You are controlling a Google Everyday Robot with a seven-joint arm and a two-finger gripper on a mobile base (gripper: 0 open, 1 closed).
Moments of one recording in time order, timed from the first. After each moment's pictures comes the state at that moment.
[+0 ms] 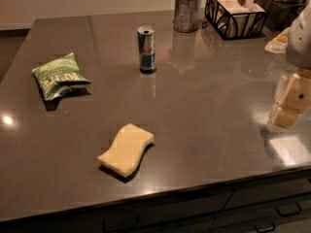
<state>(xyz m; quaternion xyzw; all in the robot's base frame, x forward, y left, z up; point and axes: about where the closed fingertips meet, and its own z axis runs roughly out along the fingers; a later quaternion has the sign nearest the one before) 0.438 -0.217 0.976 -0.60 0.78 -0.03 0.16</state>
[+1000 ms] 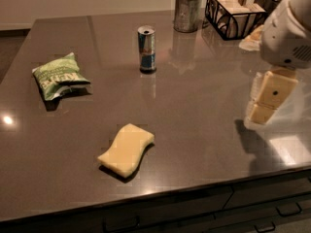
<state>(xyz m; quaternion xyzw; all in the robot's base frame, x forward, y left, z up) 0.449 -0.177 0.975 -0.64 0.75 -0.01 0.18</state>
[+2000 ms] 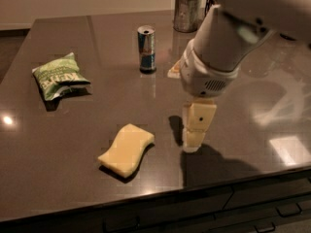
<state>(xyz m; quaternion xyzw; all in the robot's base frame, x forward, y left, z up) 0.447 -0.056 0.911 -0.74 0.65 0.04 0.16</state>
